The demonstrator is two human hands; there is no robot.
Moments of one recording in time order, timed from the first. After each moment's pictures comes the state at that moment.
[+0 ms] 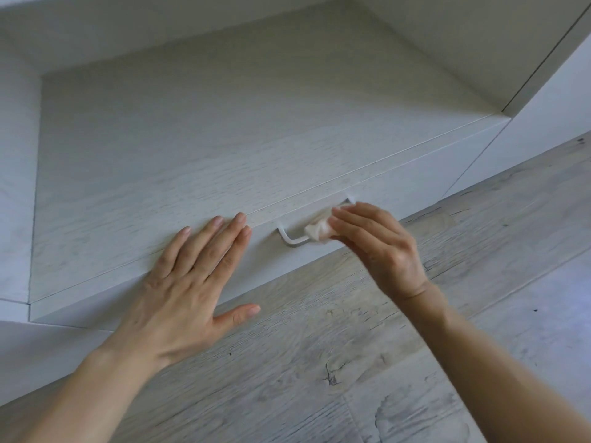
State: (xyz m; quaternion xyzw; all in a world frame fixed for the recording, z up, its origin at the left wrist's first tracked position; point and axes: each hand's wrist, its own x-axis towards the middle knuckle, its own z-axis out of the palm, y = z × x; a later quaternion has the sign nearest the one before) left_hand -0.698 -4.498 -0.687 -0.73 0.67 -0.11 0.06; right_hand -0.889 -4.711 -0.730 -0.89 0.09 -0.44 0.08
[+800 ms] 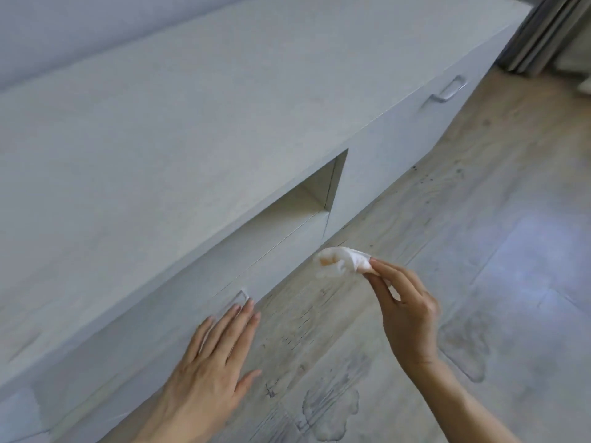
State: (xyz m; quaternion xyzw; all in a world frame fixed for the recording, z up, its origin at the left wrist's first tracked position) left_hand -0.813 -4.579 -0.505 -0.66 0.75 0.03 -0.03; right_hand -1.049 -4.724 -0.514 -0.73 0.48 -0.45 0.17
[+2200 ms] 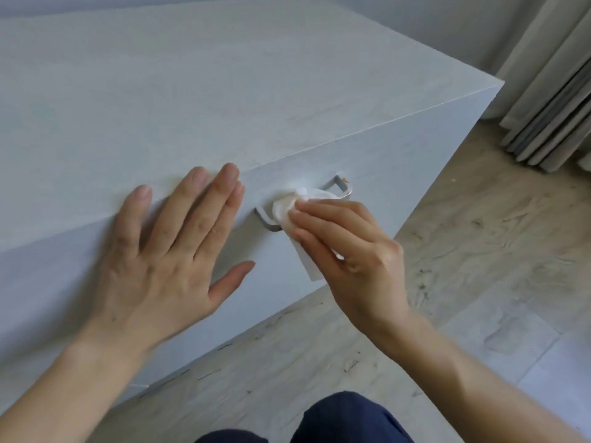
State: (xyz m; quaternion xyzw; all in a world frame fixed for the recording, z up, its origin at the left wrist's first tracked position) left_hand -0.999 -5.054 -0.510 -0.66 0.57 -0.48 0.08; right_hand -1.178 -5.174 -0.518 -0.83 0.17 -0.51 0.15
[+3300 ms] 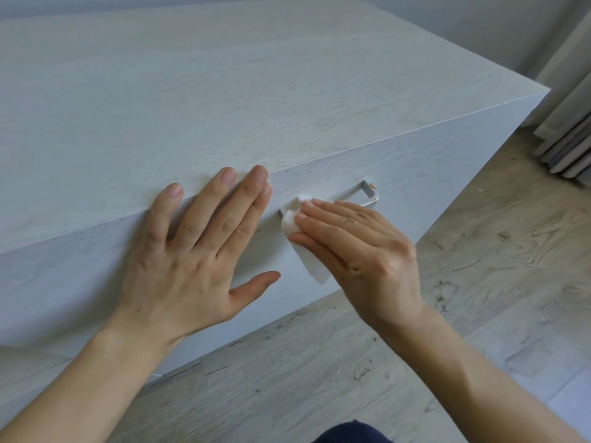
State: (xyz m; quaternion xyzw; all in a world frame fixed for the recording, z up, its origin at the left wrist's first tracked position) left_hand -0.997 -5.057 -0.513 -0.66 0.57 -0.49 0.07; right_hand -1.164 -5.181 -0.516 -0.86 0.10 -0.50 0.08
